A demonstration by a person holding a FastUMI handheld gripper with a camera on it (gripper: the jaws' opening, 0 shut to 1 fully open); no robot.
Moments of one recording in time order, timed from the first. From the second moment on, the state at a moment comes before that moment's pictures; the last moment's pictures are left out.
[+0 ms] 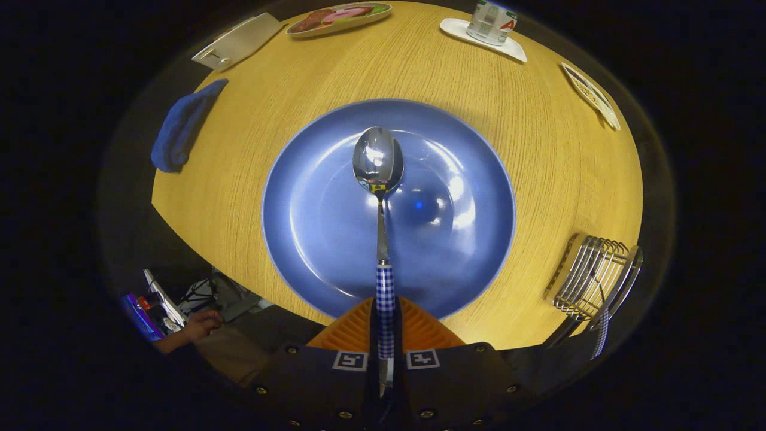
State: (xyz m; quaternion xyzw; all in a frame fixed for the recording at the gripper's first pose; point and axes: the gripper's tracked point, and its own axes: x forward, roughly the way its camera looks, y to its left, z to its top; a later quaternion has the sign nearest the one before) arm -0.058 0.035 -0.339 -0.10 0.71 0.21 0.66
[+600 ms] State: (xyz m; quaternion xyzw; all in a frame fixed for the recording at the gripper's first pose) arm -0.071 -0.077 -0.254 -0.07 0.74 0.19 0.64
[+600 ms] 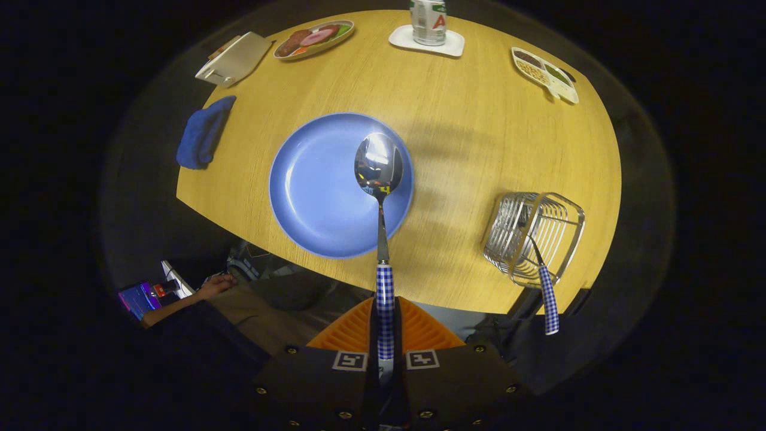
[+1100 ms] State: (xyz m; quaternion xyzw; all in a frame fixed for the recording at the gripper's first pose) arm -0.074 -0.169 -0.222 -0.02 0.76 0.12 0.64
